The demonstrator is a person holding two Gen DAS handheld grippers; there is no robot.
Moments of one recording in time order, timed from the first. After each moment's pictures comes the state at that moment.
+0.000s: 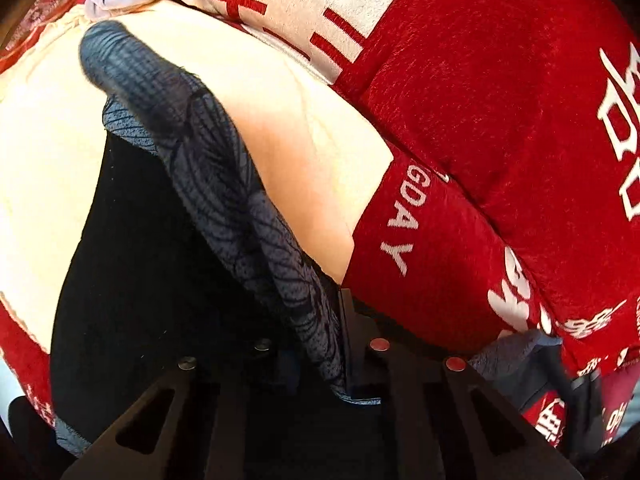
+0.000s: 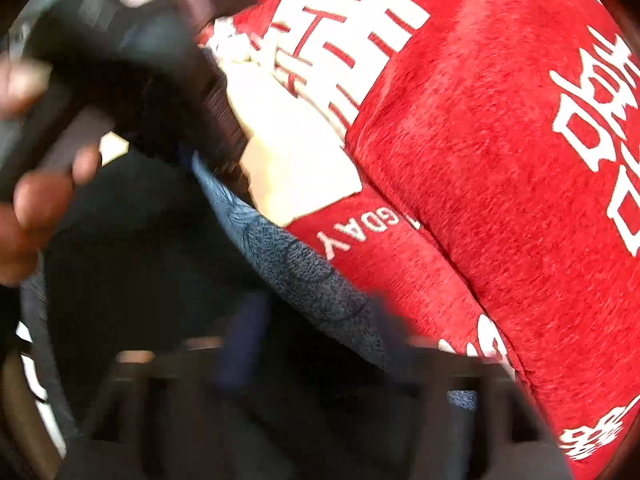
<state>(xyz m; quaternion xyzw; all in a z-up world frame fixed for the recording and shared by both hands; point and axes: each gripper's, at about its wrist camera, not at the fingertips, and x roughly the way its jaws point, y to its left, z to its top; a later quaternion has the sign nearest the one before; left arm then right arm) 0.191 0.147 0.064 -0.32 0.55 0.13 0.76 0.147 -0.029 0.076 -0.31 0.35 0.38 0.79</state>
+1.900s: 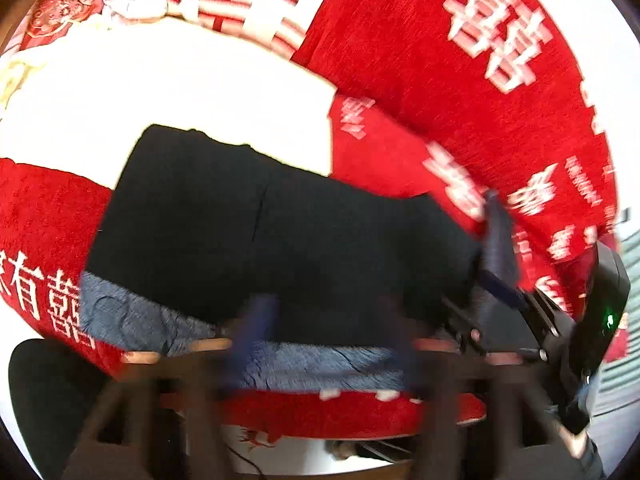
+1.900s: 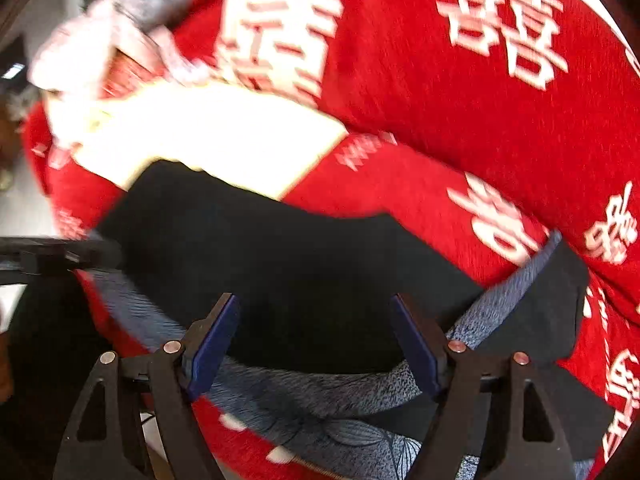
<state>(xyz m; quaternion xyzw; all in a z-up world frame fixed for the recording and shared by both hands) -0.033 0.119 0.068 -0.26 0.51 0.01 0.82 0.004 -0.042 0.070 -0.19 0.47 0.21 0.84</state>
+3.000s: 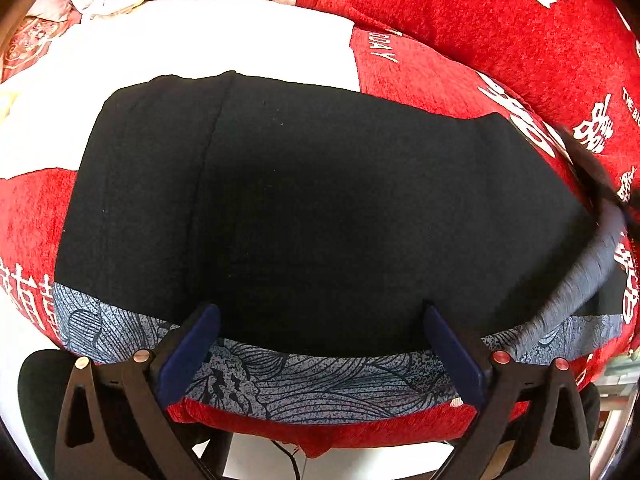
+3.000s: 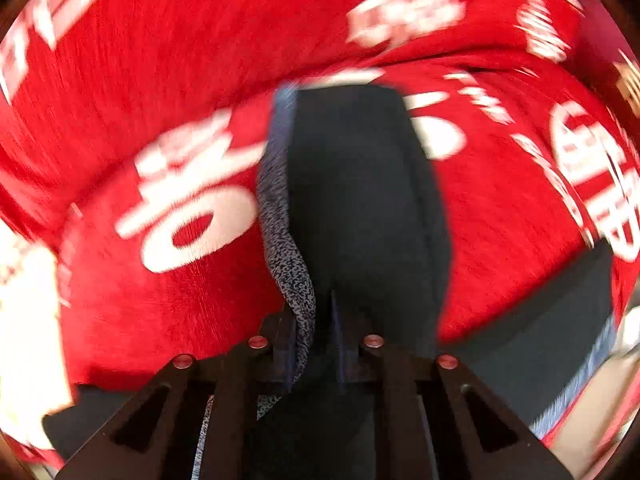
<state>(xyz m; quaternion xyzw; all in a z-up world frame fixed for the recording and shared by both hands) -0.009 0.080 0.019 -0.16 0.57 0.05 0.80 0.124 -0.285 0.091 0.16 0.52 -0.13 0.83</state>
